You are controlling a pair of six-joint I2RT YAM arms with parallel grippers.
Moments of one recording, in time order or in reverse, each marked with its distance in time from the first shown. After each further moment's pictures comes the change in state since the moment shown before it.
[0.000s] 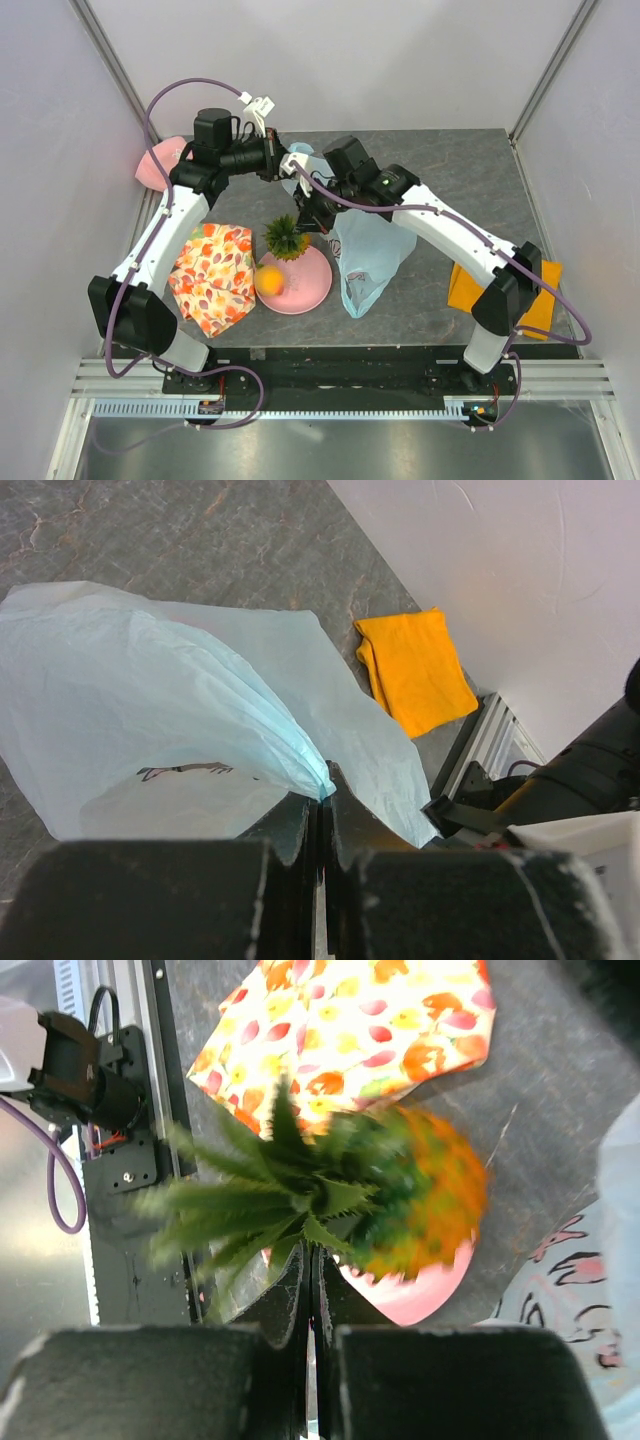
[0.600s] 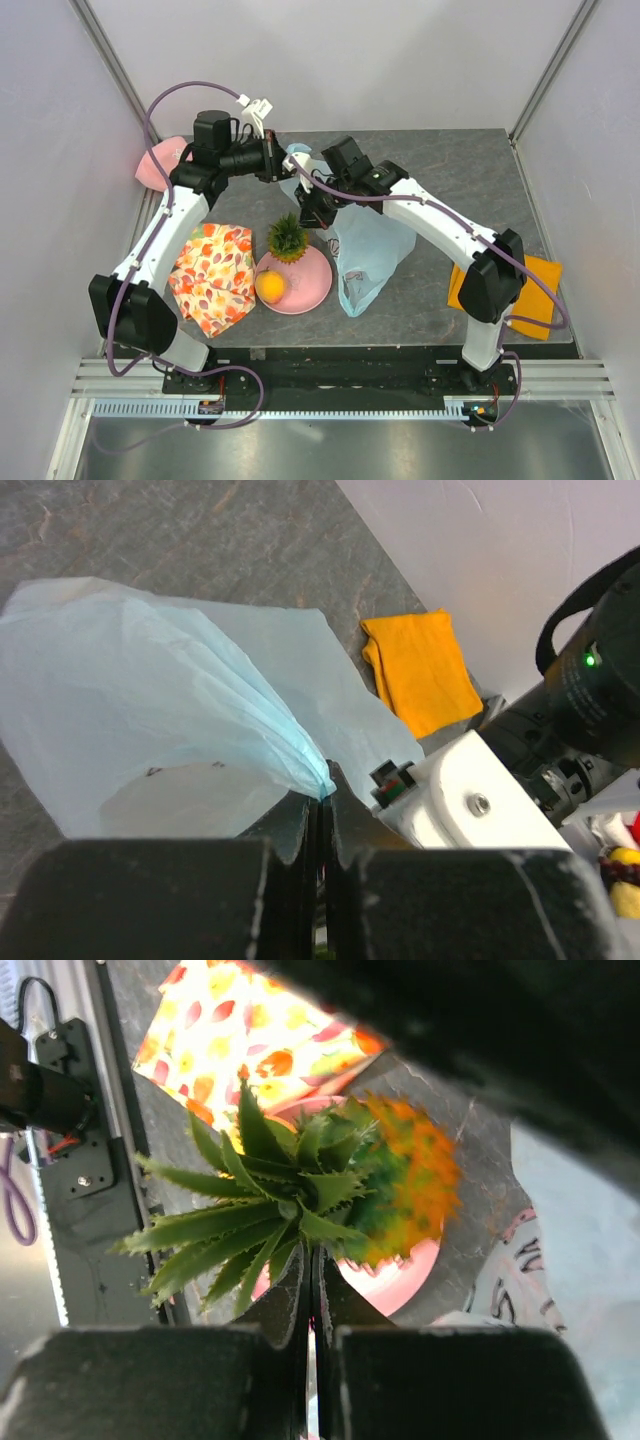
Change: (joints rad) left arm 0.003 0.000 -0.013 0.012 -0.007 -0.007; right arm -0.047 0.090 0.024 -0.001 0.015 -0.002
